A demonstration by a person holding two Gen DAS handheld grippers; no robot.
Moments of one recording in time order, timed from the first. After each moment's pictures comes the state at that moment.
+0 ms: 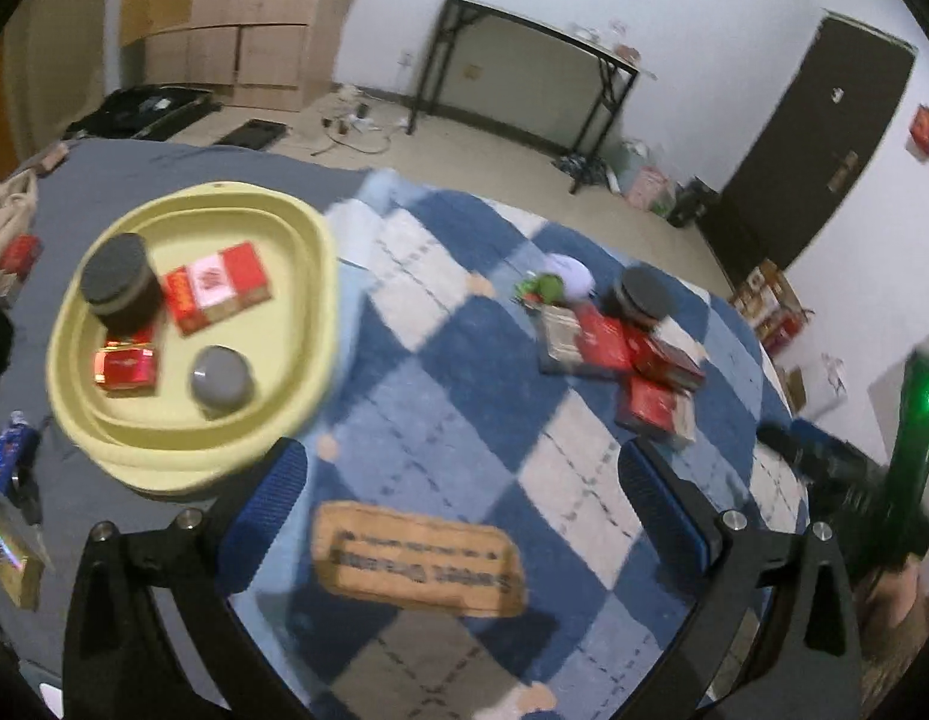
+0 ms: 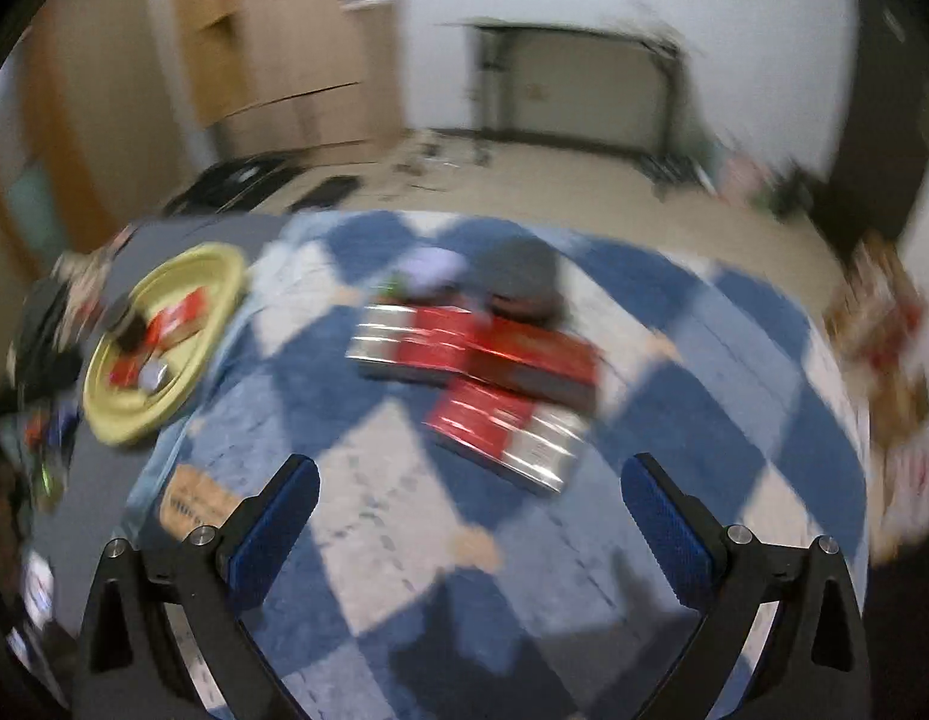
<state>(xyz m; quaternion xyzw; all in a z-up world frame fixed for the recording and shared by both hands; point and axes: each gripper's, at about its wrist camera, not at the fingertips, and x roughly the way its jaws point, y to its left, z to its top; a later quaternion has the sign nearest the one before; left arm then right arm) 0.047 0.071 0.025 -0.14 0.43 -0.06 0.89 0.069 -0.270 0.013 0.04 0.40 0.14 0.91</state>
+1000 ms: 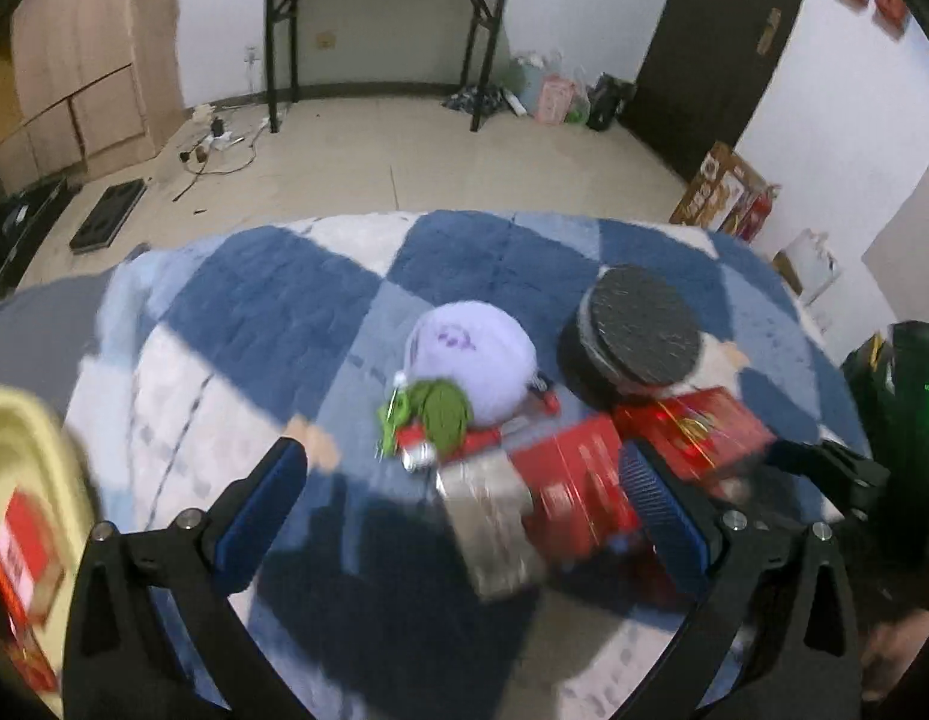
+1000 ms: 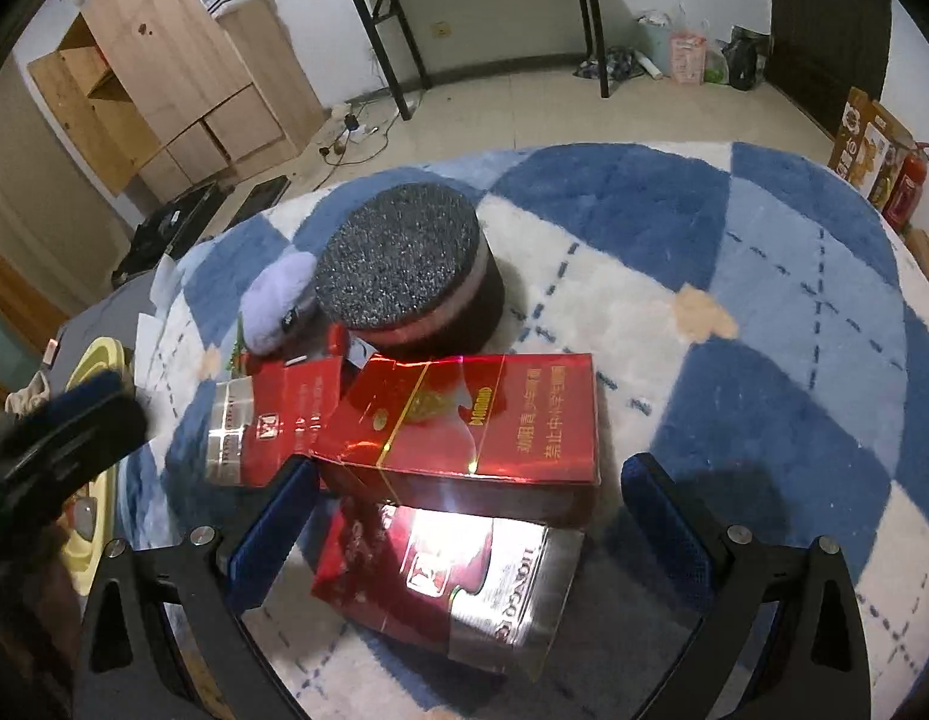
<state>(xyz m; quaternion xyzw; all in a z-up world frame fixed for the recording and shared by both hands) 0.251 -0.034 -0.043 0.00 0.46 -0.18 0.87 0.229 -0.258 -0.074 0.12 0.47 0.11 0.87</state>
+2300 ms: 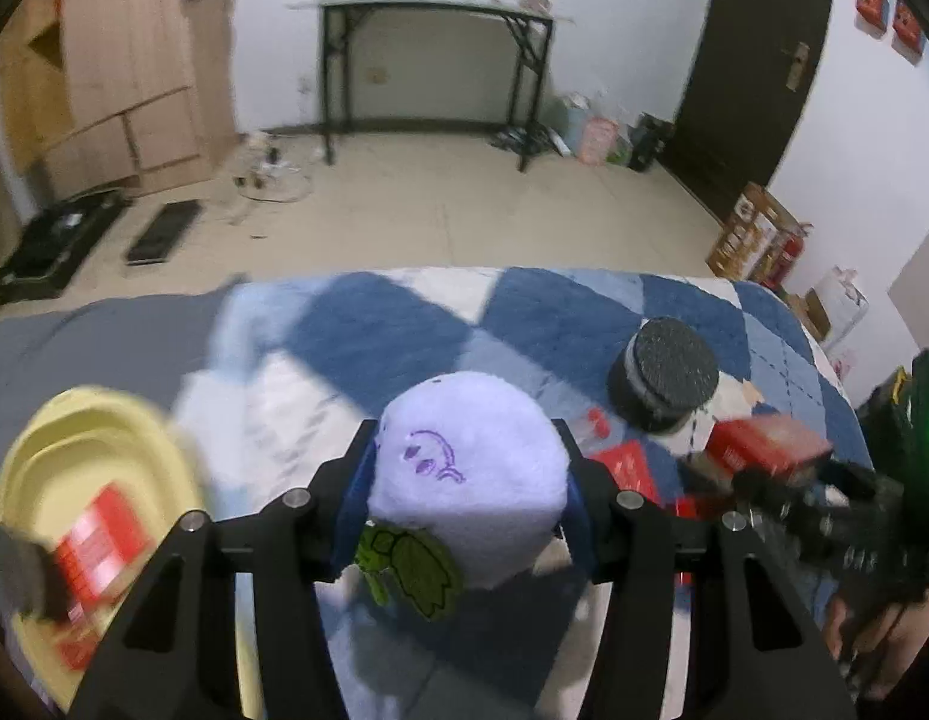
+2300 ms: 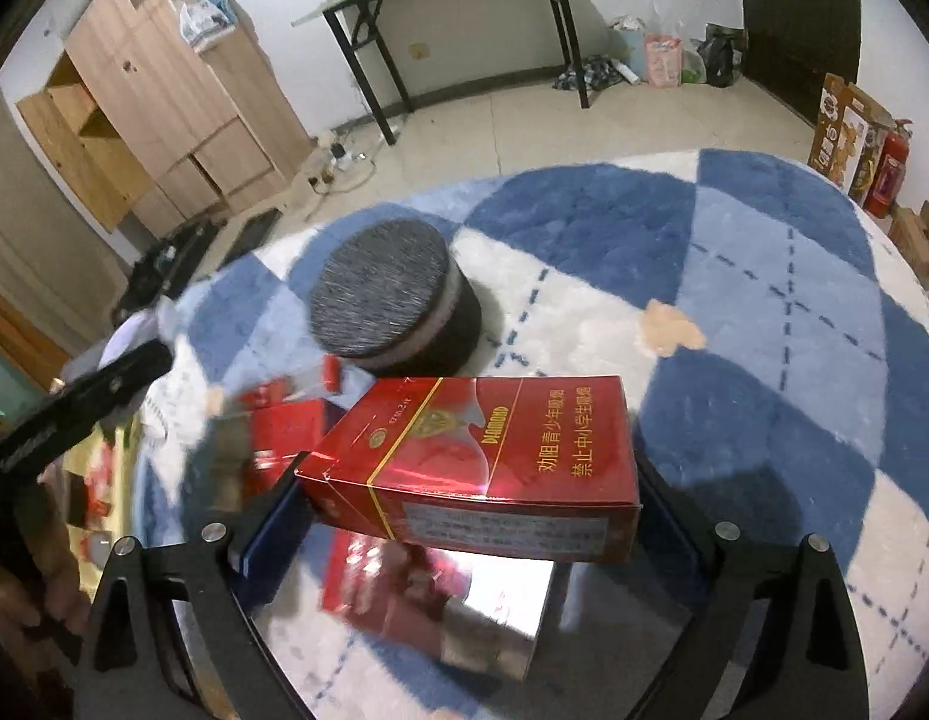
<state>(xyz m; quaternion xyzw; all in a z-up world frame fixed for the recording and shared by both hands) 0.210 0.021 0.015 -0.01 0.42 -0.11 0.90 0.201 -0.271 -0.052 0.15 0.44 0.10 0.88</state>
